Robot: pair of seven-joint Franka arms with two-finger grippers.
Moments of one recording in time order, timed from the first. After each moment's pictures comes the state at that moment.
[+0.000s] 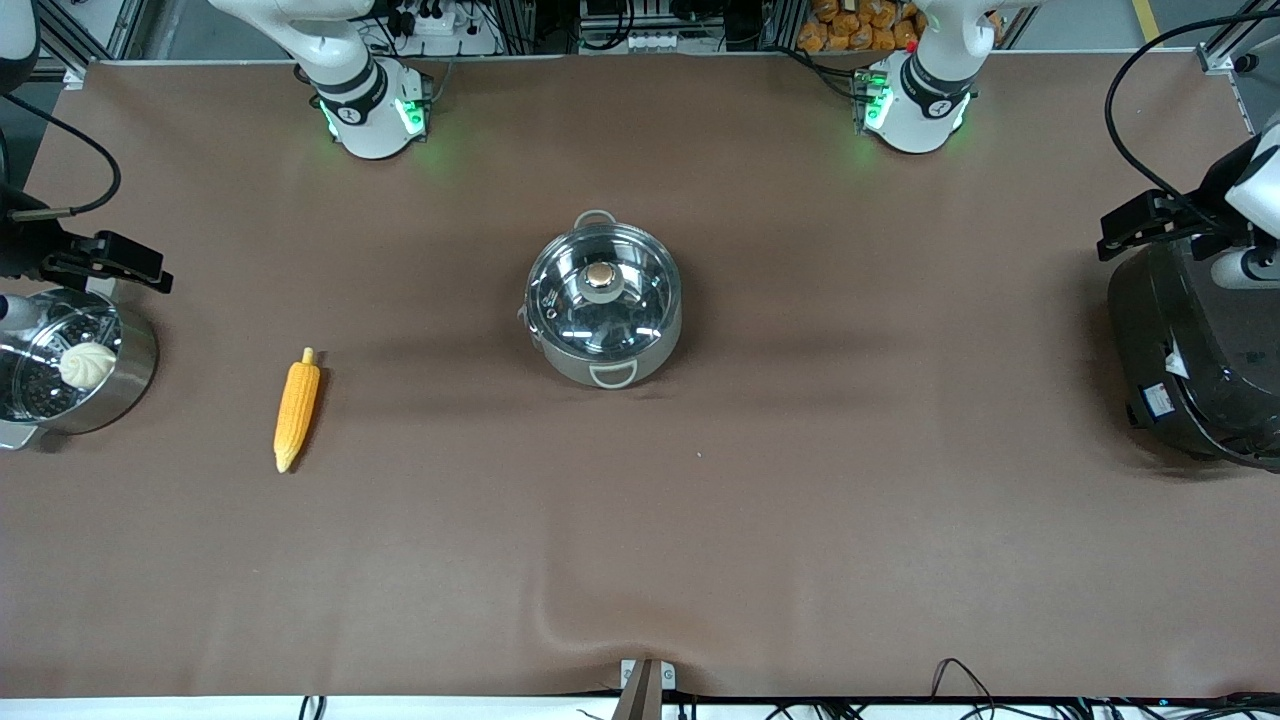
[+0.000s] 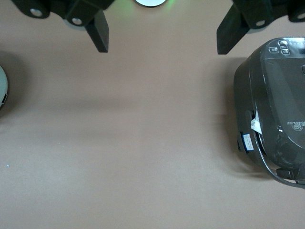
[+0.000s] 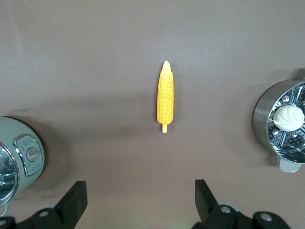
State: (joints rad) left arm 0.09 0.04 -0.15 -1.50 0.02 1.46 -0.04; right arm -0.05 0.09 0.02 -1.49 0.01 1.48 0.01
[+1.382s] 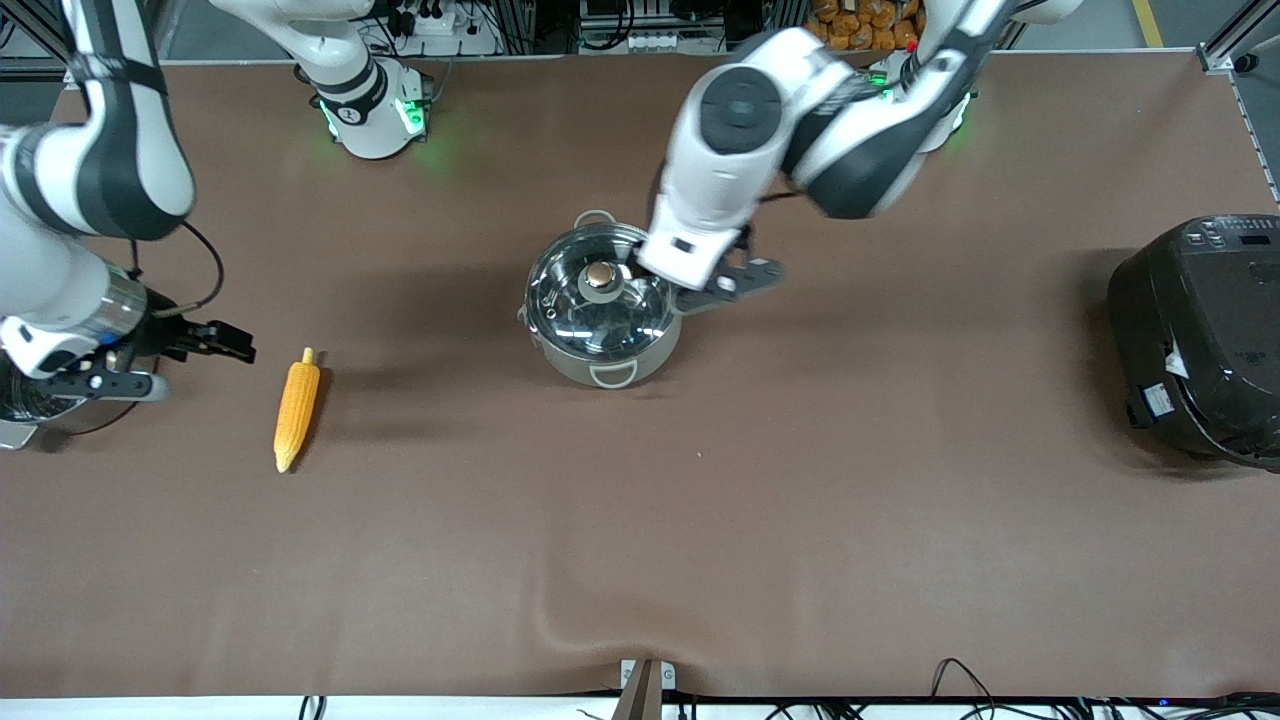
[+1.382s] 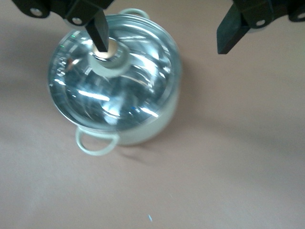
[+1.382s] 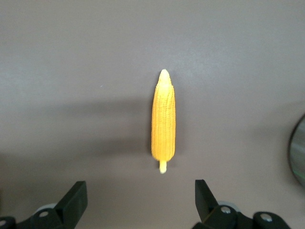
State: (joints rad) left arm -0.50 0.45 -0.37 -1.42 -0.02 1.83 -1.19; right arm -0.07 0.12 0.01 -1.97 0.01 2.06 -0.03
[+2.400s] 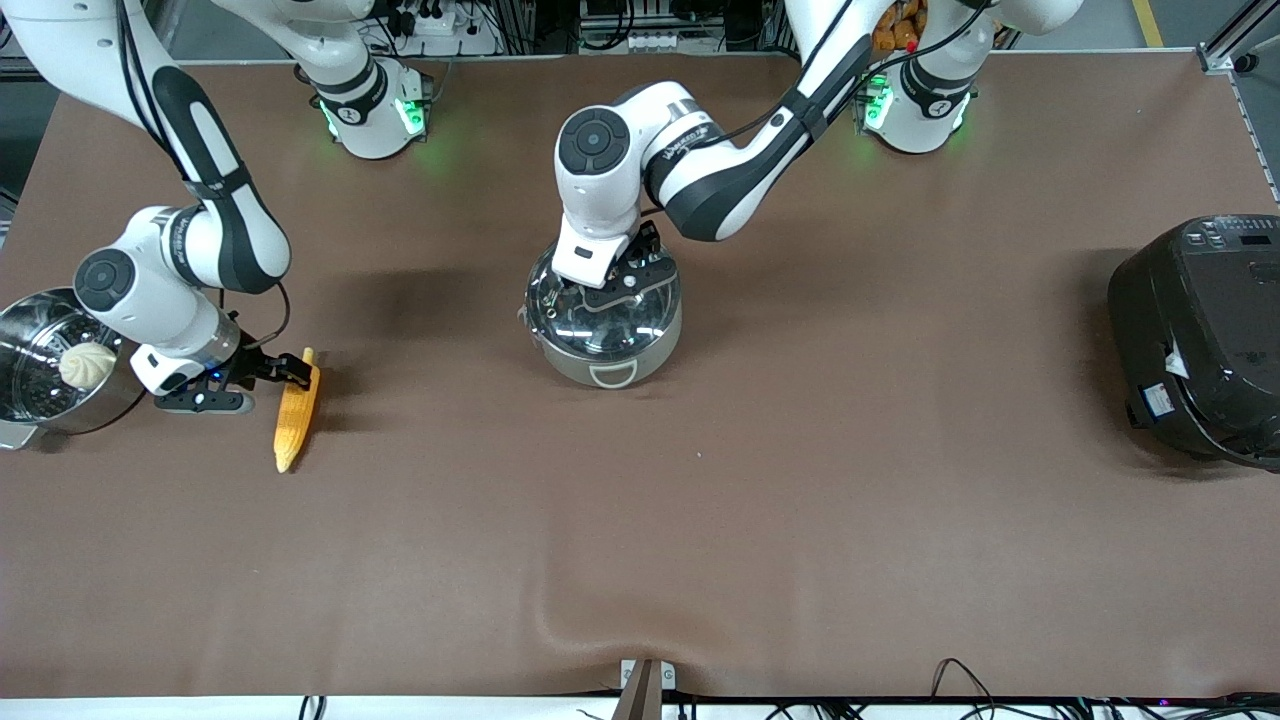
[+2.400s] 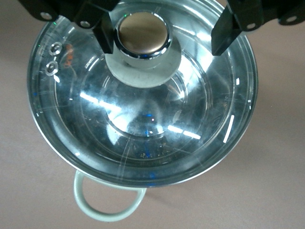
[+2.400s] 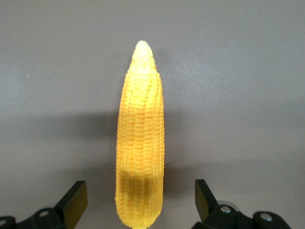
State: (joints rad) left arm -0.75 0.63 -0.24 -1.39 0.04 1.97 -1.36; right arm -0.12 0.32 0.00 -2.24 0.01 2.61 -0.10
